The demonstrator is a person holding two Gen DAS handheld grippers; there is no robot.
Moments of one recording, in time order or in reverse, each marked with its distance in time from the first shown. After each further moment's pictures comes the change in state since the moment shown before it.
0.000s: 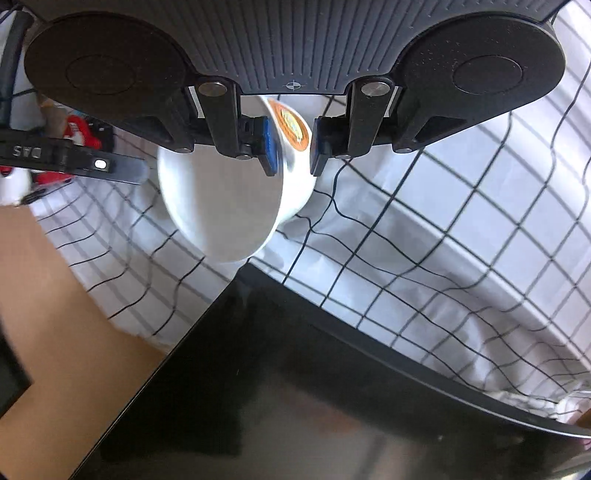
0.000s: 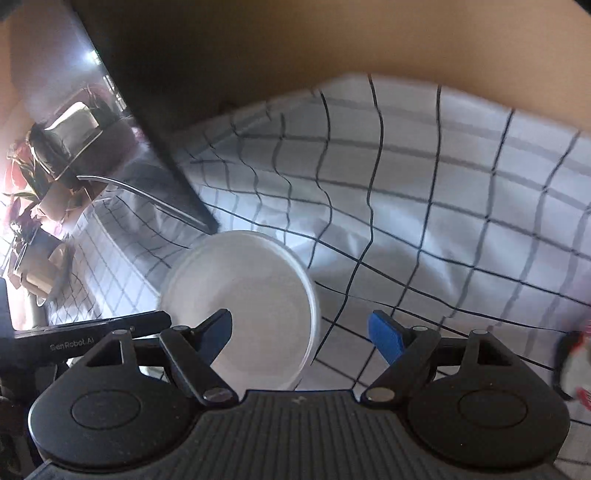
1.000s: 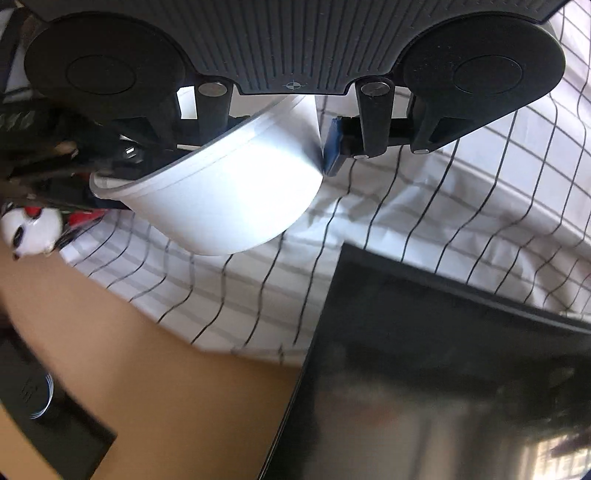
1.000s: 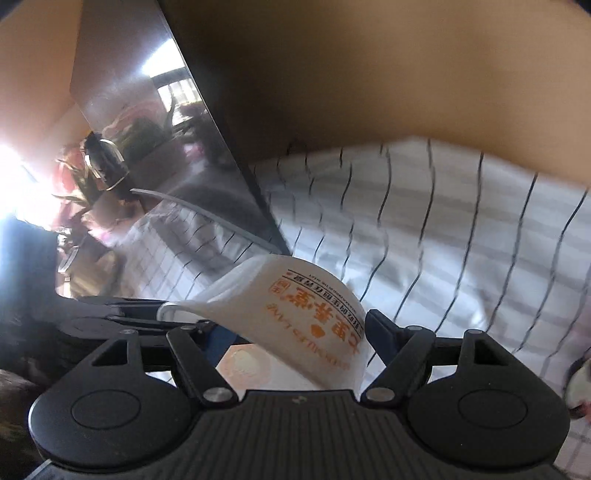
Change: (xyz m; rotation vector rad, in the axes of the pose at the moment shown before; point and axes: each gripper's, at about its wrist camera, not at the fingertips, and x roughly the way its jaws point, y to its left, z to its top) left arm -0.023 -0.074 0.020 0.208 0.020 -0.030; right arm -0.064 0.038 -0.008 -0.102 -0.137 0.083
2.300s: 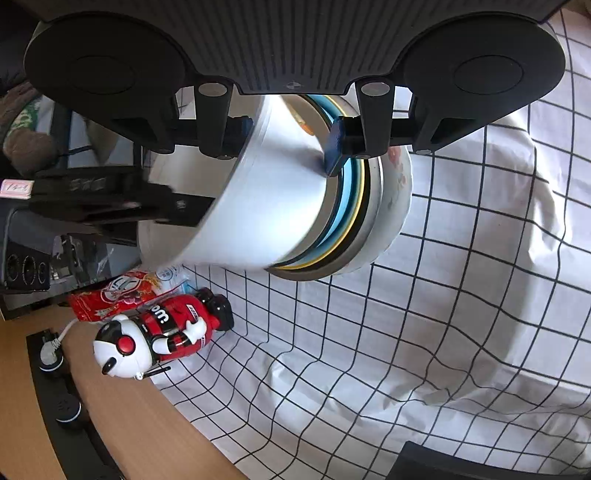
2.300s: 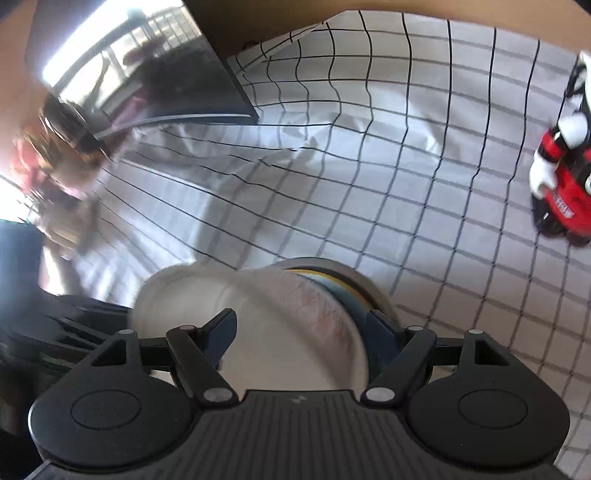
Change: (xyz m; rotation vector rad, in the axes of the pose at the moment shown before) left arm -0.025 0.015 -0.100 -0.045 0.377 -0.357; right arm -0.033 0.013 -0.091 0.147 0.260 -0.113
